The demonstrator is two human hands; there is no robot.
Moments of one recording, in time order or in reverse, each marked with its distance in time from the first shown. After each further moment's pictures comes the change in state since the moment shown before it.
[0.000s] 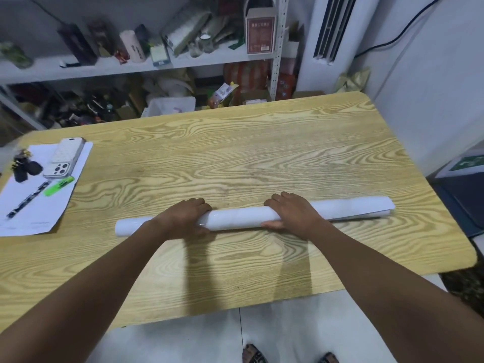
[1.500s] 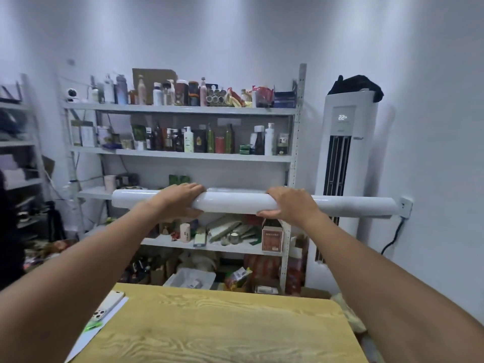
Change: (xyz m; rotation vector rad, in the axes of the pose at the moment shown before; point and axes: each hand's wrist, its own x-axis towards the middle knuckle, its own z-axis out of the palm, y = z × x) left_hand -0.158 0.189 -0.433 0.439 0.791 -0.225; right_hand -0.005 0.028 -0.512 -0.473 0.656 -0.077
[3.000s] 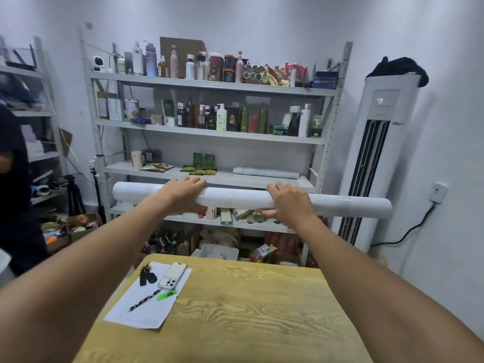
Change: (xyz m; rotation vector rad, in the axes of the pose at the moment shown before) left_hand -0.169 -0.238 0.031 0.075 -0.034 -0.023; right_hand 0.099 -0.296 0.006 -0.115 -0.014 0.068
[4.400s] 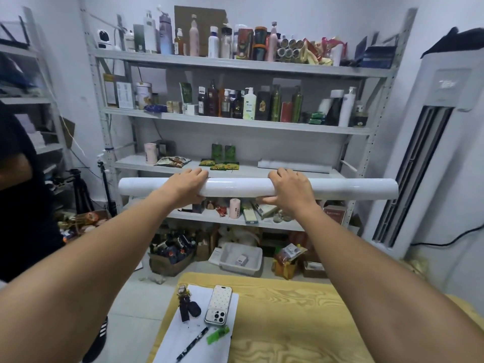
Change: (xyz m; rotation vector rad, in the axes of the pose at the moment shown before) left_hand 0.073 -0.269 0.123 -0.072 -0.021 -0.072; right_hand 0.237 -0.157 0.111 0.100 -0.063 0.075
